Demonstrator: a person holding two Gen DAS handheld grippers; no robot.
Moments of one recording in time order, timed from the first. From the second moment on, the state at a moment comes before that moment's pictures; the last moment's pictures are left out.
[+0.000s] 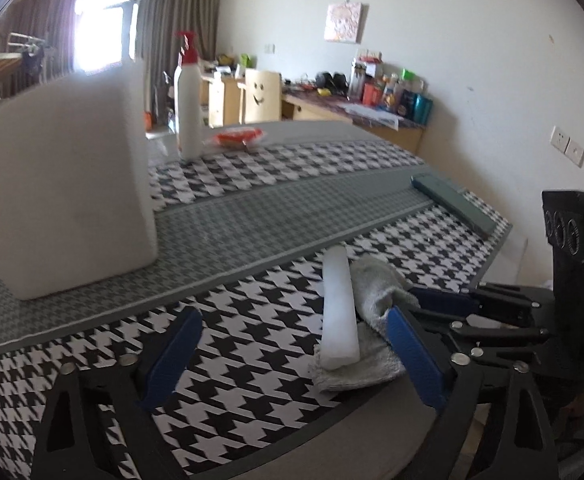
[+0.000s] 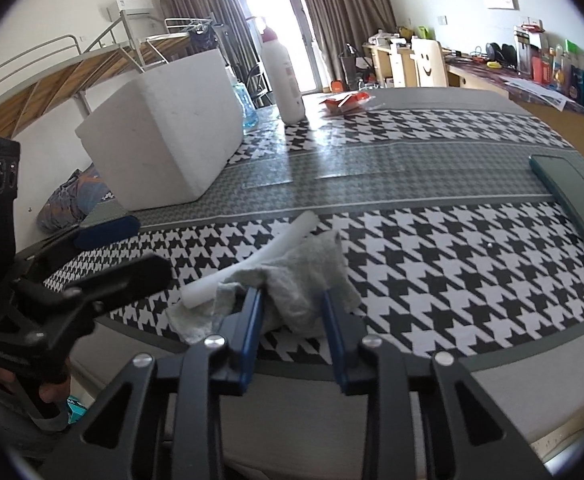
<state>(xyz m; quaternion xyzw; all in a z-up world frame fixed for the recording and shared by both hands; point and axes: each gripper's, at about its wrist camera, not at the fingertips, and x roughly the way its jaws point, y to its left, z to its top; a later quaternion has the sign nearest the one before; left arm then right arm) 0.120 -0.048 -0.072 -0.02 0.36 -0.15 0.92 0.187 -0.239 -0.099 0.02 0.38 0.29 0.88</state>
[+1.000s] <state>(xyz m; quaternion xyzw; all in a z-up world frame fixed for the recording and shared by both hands) 0.136 -0.080 -0.090 0.01 0.41 -0.19 0.89 0.188 -0.247 -0.101 0.04 0.38 0.29 0.88</state>
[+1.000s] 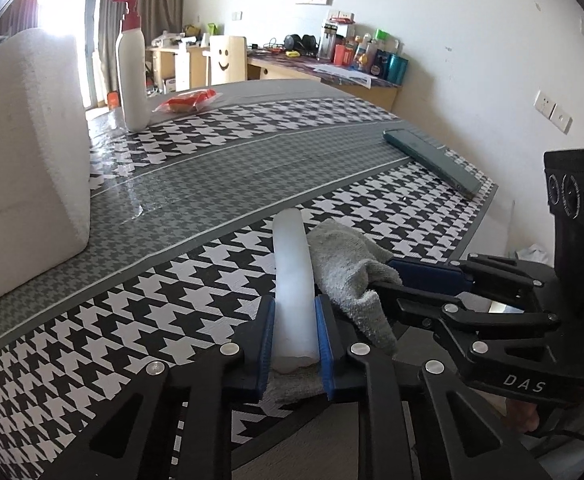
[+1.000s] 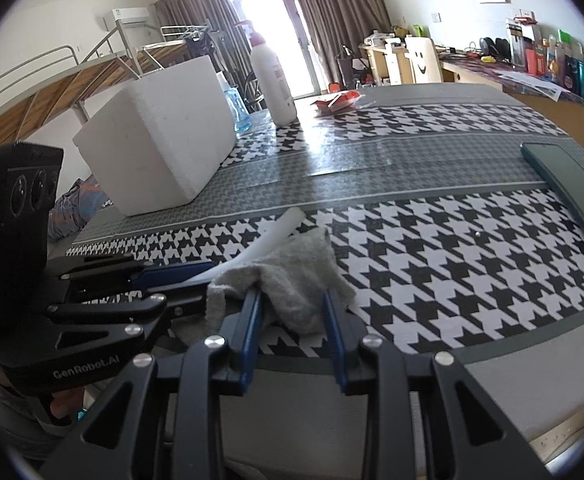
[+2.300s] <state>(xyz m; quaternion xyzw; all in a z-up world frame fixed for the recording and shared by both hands) 0.108 -0.001 -0.046 -0.05 0.33 -0.11 0.94 0.191 -0.218 -0.073 0.02 0.37 0.29 0.88</state>
